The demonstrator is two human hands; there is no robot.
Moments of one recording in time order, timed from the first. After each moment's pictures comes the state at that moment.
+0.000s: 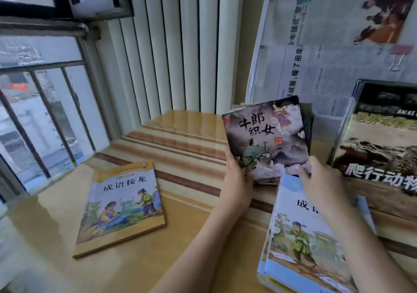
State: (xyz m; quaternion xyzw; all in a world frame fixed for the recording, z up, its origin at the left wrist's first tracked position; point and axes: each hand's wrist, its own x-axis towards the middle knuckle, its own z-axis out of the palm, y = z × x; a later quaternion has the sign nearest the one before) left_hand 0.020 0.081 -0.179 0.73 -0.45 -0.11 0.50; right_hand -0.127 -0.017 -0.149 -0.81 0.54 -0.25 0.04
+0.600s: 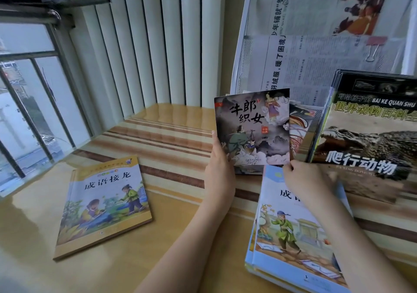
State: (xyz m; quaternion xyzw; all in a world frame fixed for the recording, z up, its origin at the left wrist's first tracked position) left_hand 0.016 0.080 -0.172 0.79 -0.39 0.00 0.47; right_hand -0.132 0.004 -0.130 -0.78 0.61 -0.08 0.04
